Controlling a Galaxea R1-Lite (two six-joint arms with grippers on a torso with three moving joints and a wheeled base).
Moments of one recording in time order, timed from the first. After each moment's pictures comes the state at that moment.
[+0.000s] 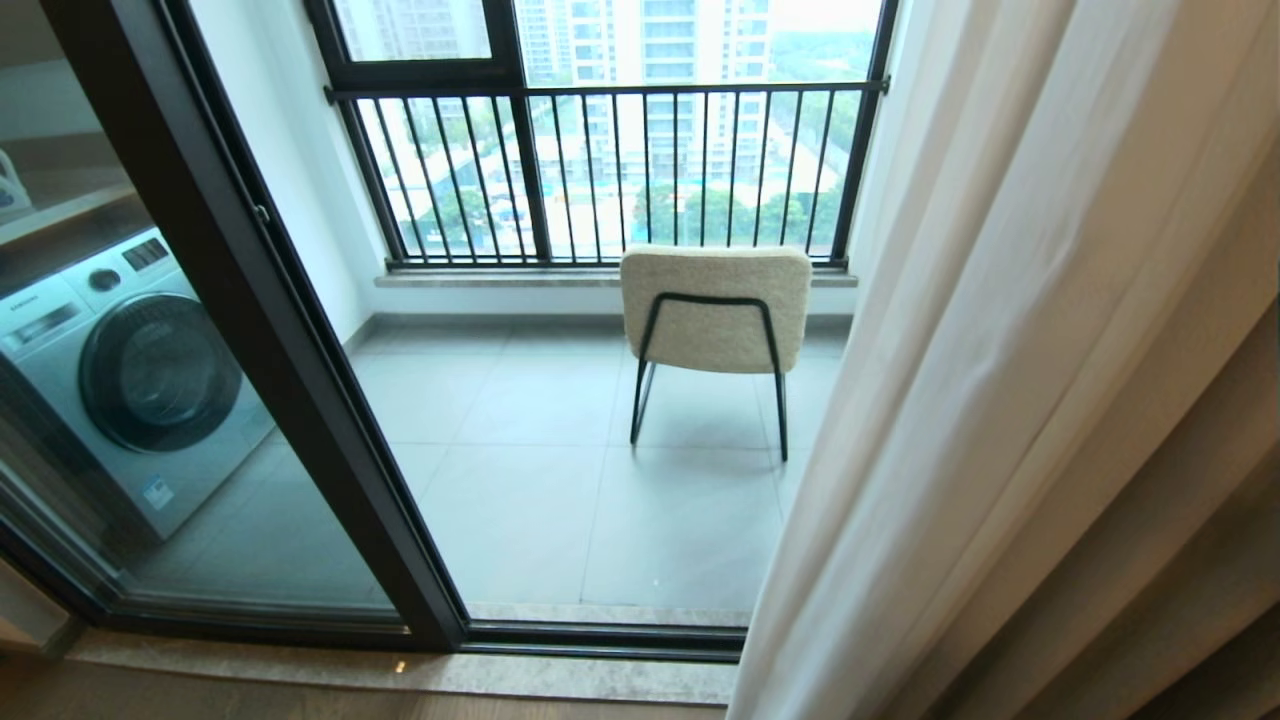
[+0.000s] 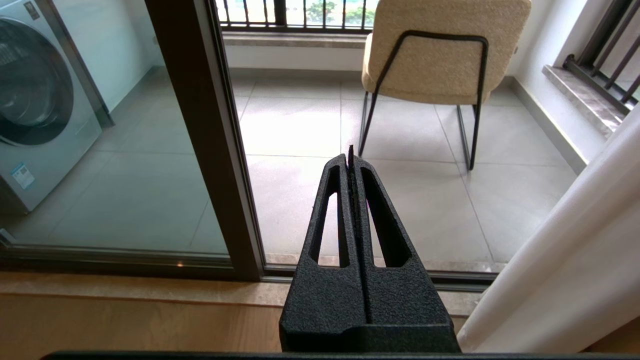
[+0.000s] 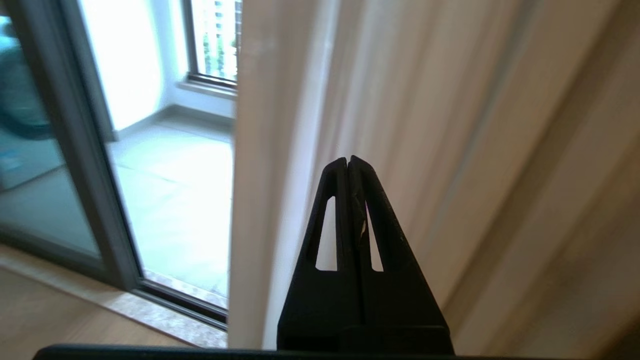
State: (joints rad) left arm 0.00 0.00 0.00 -0.01 -0.02 -0.03; right arm 0.00 0.14 -0.30 -0.05 0.28 -0.08
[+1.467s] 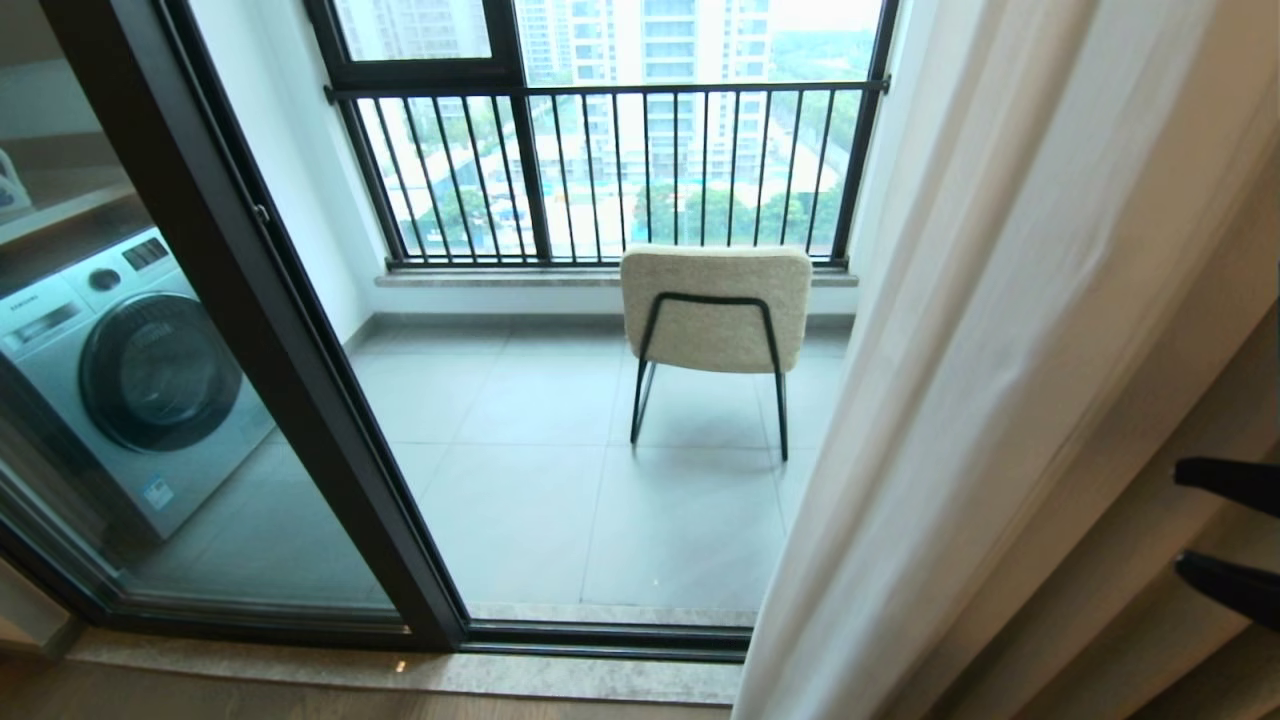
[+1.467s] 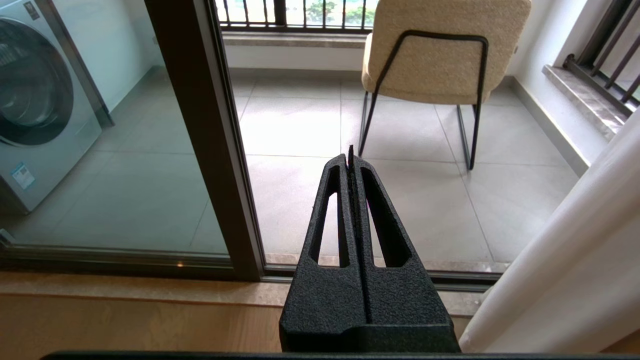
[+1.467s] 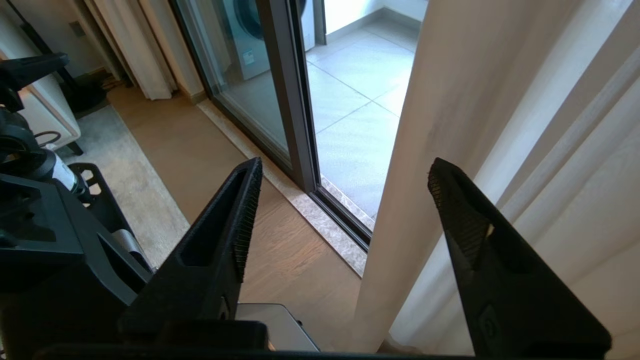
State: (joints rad) left arm 0.00 0.00 0.00 -0.01 -0.02 -0.03; right arm 0.15 0.86 -0.58 -0.14 0.68 -0.10
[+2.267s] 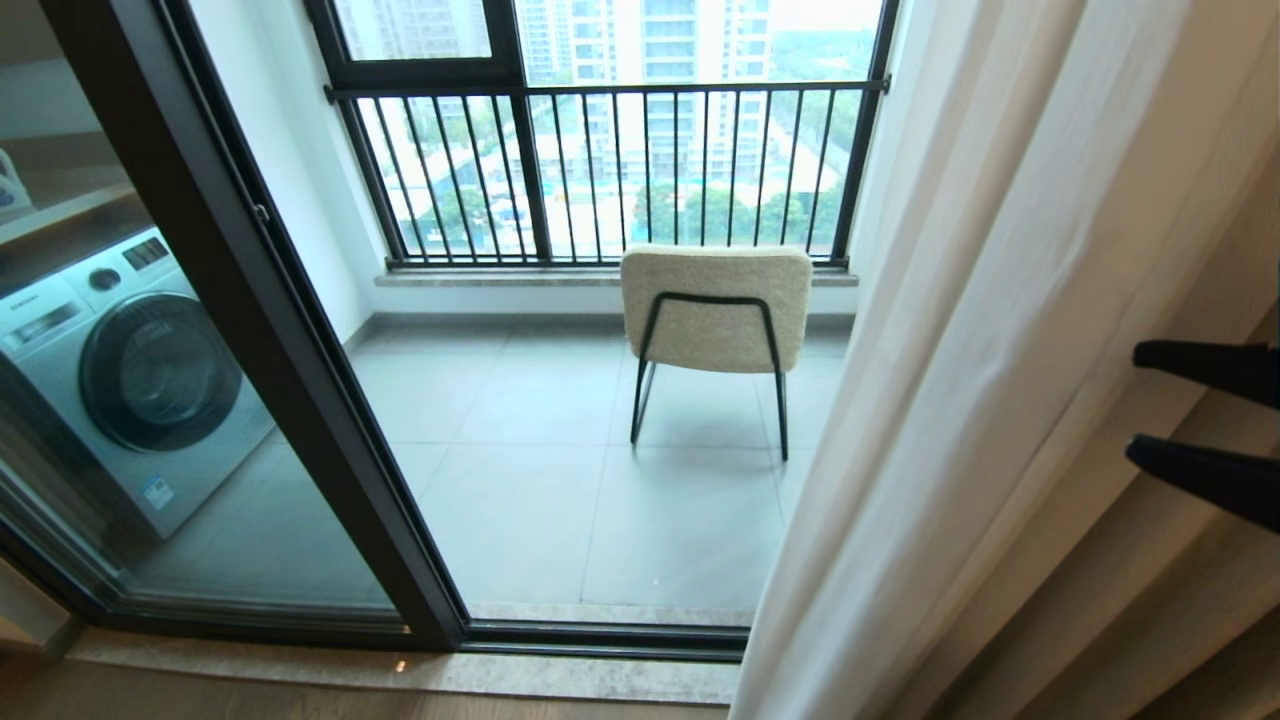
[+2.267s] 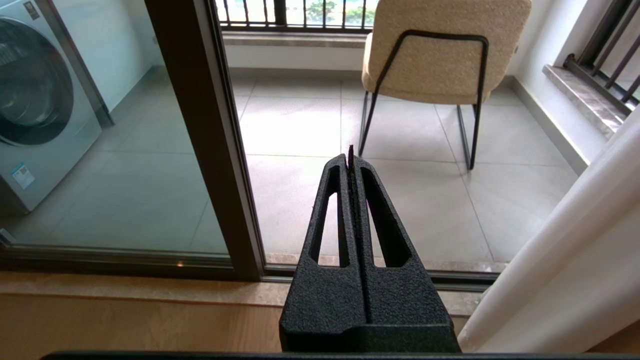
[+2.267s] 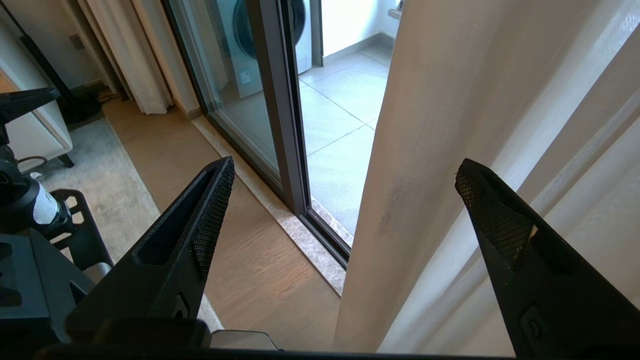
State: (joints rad) left arm 0.00 0.00 0.00 -0.01 -0.02 -0.03; right arm 0.18 0.99 -0.71 -0.21 0.67 -0.09
